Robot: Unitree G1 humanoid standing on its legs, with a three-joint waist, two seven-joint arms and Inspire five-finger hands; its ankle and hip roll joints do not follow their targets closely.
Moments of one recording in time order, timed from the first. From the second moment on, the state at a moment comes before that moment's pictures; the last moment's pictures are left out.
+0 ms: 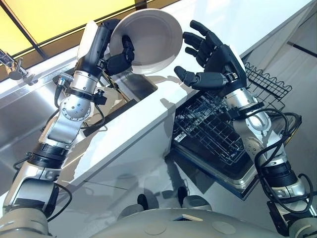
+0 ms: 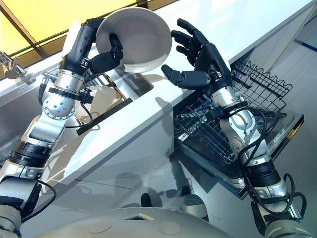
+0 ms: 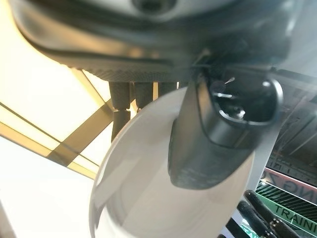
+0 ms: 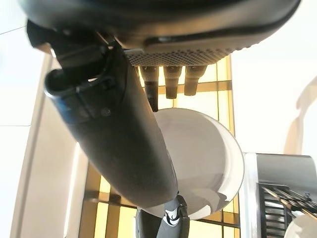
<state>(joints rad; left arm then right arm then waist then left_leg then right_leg) -0.45 0.72 -0.22 0.02 0.04 -0.20 0.16 -0.29 -0.57 0.17 -0.22 0.59 0.00 0.04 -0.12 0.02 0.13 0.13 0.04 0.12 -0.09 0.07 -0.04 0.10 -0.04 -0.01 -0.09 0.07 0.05</state>
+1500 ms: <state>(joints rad) -0.46 0.60 -0.33 -0.12 0.12 -0.33 0.28 -0.45 -0.58 0.18 -0.19 -0.21 -0.59 -0.60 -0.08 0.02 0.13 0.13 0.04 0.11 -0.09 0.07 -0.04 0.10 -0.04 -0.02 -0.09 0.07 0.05</state>
